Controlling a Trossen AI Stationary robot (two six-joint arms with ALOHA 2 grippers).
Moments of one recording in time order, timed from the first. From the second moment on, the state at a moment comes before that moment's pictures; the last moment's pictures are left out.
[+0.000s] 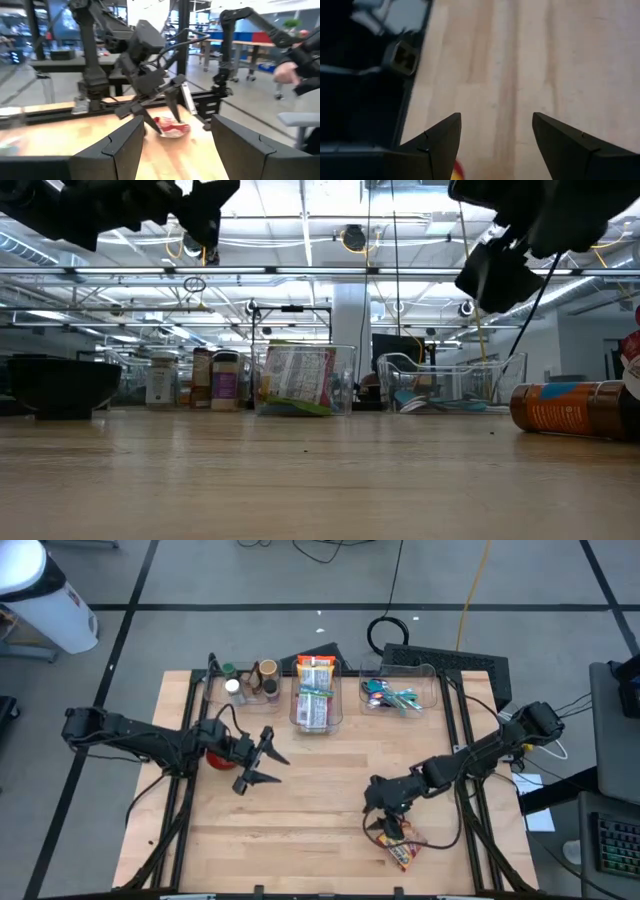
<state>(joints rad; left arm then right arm) -0.01 1.04 0.40 0.70 0.40 -0.02 0.40 1.42 0.80 -0.11 -0.11 0.49</state>
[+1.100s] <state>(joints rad) -0.34 1.39 0.43 1.20 -0.12 -0.19 0.39 1.46 0.76 -0.49 -0.37 0.17</state>
